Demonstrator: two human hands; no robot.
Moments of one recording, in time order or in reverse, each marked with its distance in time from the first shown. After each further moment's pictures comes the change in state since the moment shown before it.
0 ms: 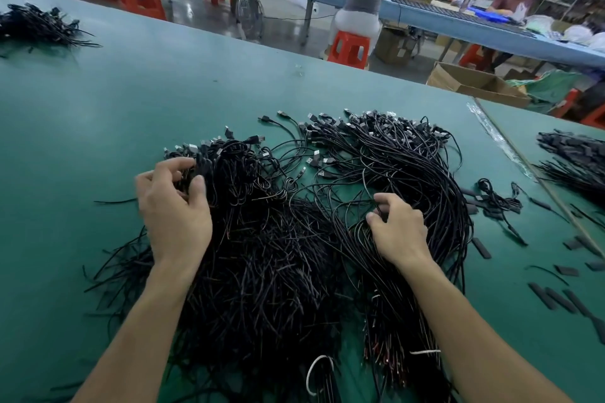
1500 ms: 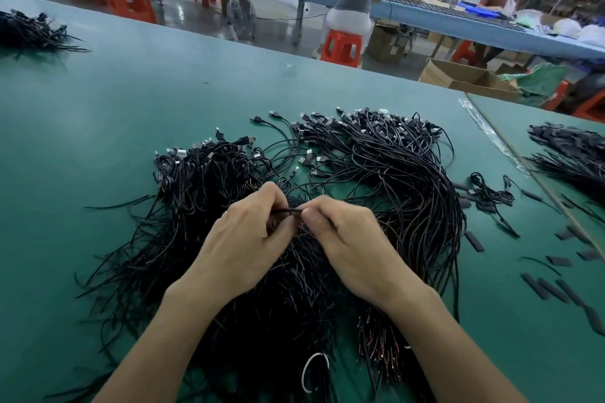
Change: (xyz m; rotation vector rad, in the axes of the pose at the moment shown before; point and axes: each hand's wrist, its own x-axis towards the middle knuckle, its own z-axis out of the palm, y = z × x) left_hand -0.044 0.050 0.003 -0.023 -0.691 0.436; right_hand -0.067 -0.055 -0.019 0.258 -0.216 -0.639
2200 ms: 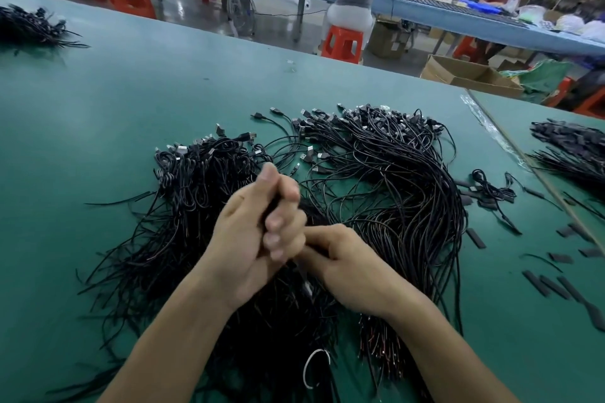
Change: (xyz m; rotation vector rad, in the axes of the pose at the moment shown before) left_hand -0.002 0.041 -0.007 -1.550 -0.163 -0.282; right_hand -0.010 -0.007 0.011 0.218 -0.278 0.144
